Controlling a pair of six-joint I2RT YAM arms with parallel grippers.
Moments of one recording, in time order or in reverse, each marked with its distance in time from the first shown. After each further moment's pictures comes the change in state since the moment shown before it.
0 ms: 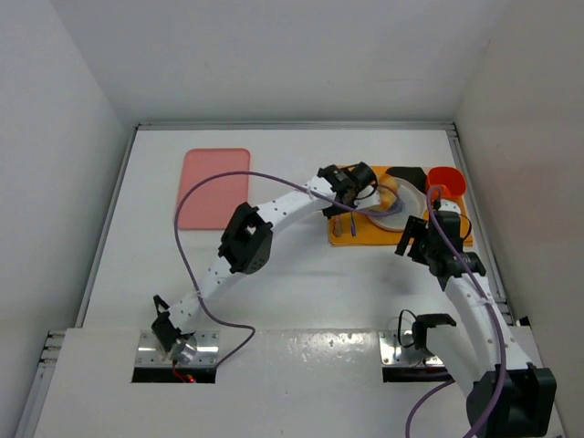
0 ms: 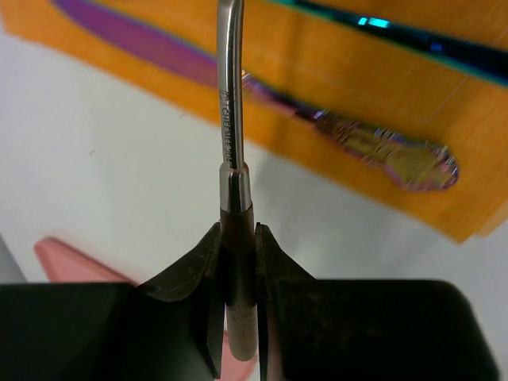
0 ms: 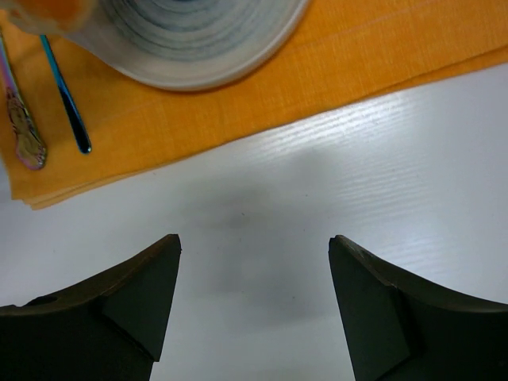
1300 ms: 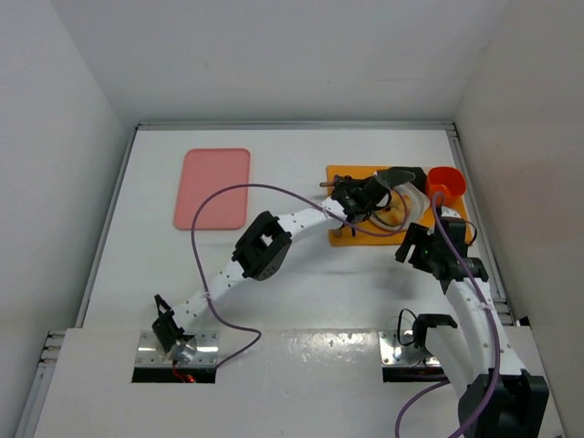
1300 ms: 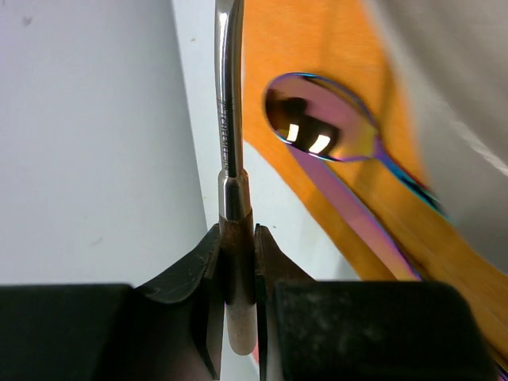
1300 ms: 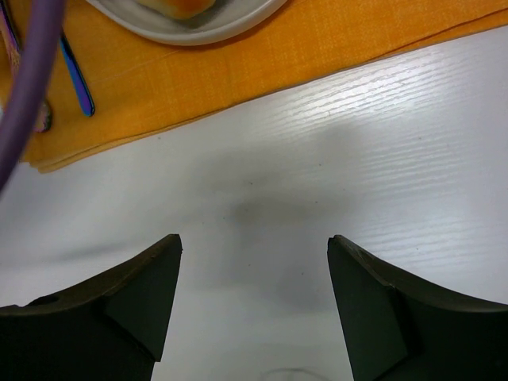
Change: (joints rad) left arm -0.077 0.195 -0.028 0.670 -0.527 0.432; right arm -0.091 -0.039 -0.049 -0.051 -0.140 -0.023
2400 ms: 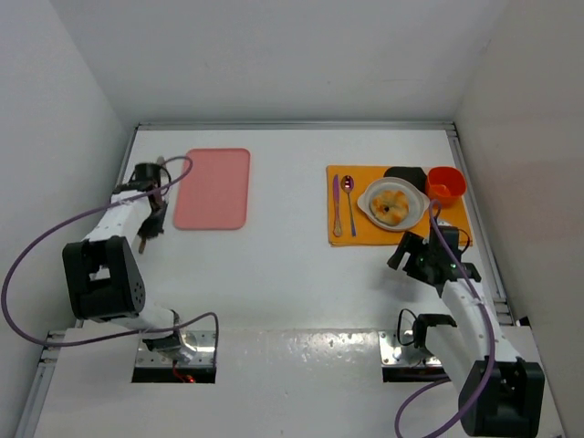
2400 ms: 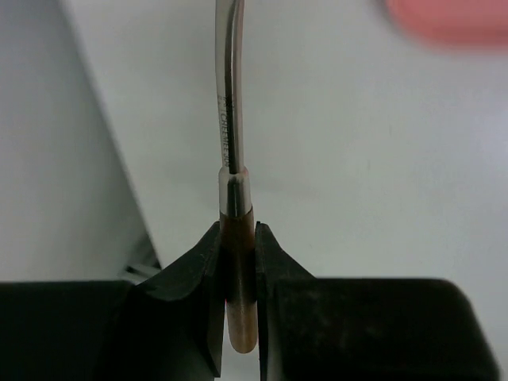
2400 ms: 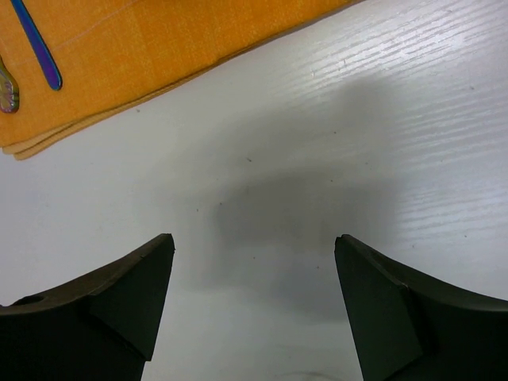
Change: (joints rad) left arm 1.079 -1.218 -1.304 -0.321 0.445 -0.641; right arm -0.007 0.031 -0.111 0.068 -0.066 0.080
